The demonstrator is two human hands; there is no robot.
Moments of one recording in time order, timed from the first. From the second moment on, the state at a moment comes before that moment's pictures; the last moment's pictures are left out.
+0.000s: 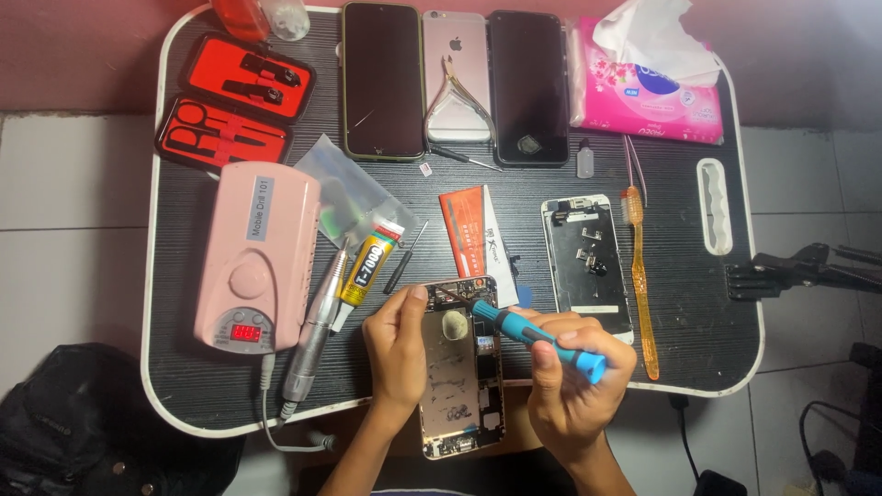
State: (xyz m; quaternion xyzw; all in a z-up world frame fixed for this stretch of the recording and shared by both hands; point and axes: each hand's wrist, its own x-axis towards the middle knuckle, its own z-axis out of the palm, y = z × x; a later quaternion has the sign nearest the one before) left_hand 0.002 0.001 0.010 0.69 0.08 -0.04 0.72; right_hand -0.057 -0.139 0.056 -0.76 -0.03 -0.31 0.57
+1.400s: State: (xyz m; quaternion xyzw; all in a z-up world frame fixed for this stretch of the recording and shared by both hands) left_hand 0.011 0.024 0.020 0.65 0.35 -0.16 0.65; right_hand -0.107 -0.249 0.075 -0.73 0.27 -0.51 0.36
